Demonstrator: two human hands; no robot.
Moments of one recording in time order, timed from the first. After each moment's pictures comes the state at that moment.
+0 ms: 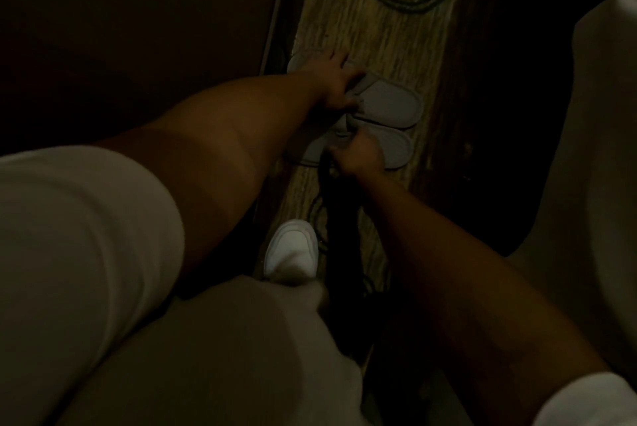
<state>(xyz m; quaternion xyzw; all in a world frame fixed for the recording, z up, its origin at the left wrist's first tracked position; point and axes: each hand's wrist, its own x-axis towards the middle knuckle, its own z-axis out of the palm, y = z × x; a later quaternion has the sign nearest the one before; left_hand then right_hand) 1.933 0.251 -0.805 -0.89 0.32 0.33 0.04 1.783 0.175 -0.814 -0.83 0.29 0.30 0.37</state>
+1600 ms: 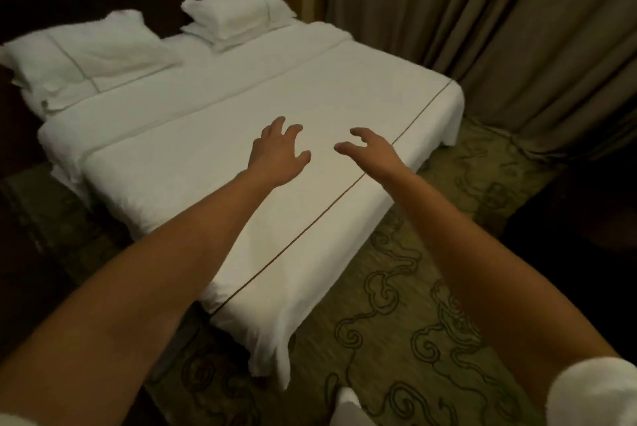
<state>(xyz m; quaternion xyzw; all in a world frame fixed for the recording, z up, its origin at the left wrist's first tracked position) 1.401 -0.045 0.184 -0.75 0.63 0.08 -0.17 1.193 -0.085 0.215 -0.71 0.55 -0.23 0.37</state>
